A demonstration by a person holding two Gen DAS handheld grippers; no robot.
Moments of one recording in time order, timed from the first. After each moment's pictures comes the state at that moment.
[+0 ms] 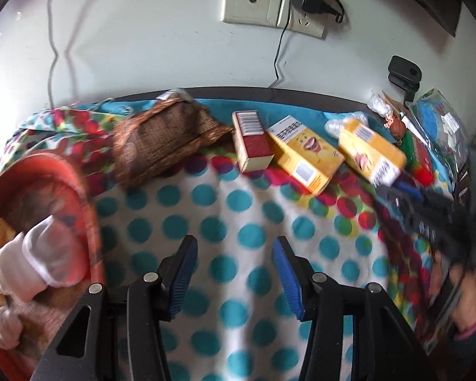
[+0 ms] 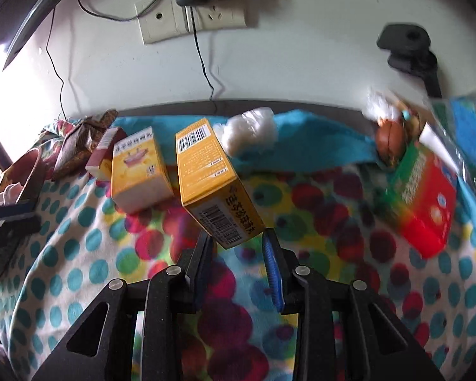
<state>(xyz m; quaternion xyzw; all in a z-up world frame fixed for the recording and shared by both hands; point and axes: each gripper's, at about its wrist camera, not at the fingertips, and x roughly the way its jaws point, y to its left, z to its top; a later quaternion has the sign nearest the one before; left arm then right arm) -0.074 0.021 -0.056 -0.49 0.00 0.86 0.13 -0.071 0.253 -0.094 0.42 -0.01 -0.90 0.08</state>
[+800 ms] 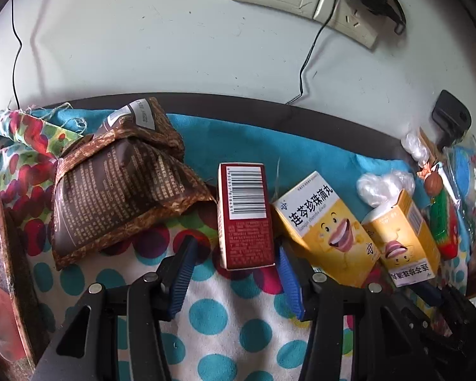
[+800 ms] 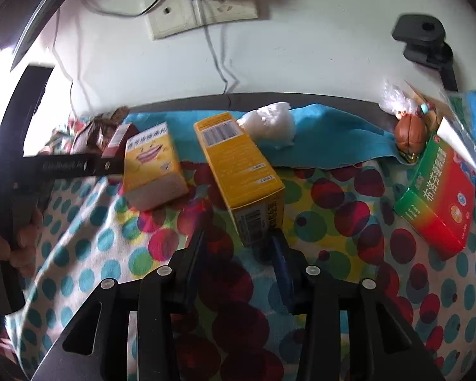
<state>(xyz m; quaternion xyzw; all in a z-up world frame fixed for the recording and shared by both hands) -0.171 0.048 -0.084 -0.50 -0.06 0.86 0.10 -0.083 0.258 -0.096 0.43 -0.04 -0.90 0.12</state>
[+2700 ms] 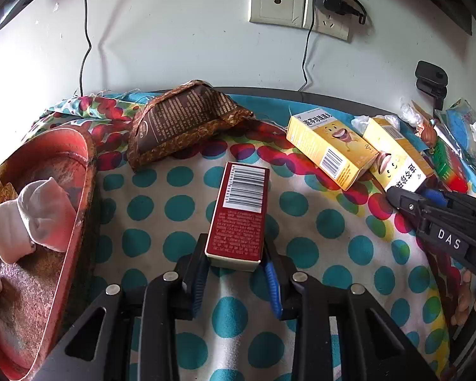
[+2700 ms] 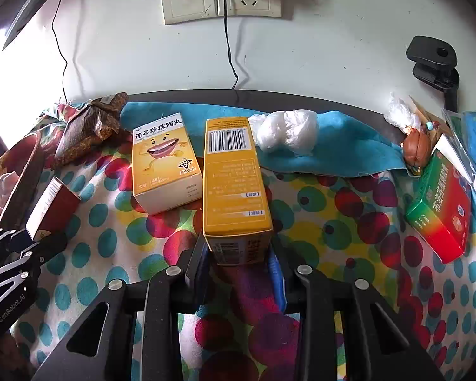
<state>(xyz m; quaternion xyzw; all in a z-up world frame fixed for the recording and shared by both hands) -0.059 0.033 -0.091 -0.43 0.00 0.90 0.04 -0.081 0.216 -0.100 0.43 0.03 -0.90 0.08</state>
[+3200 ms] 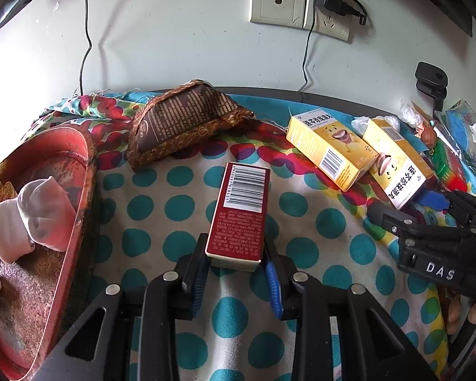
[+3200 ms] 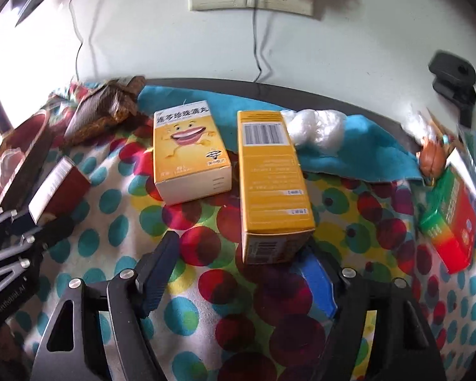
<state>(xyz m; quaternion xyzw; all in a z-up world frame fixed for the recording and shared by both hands) -0.059 0.031 -0.090 -0.43 0.00 0.90 0.04 -0.081 0.204 -0.103 0.44 0.05 -0.89 0.10</state>
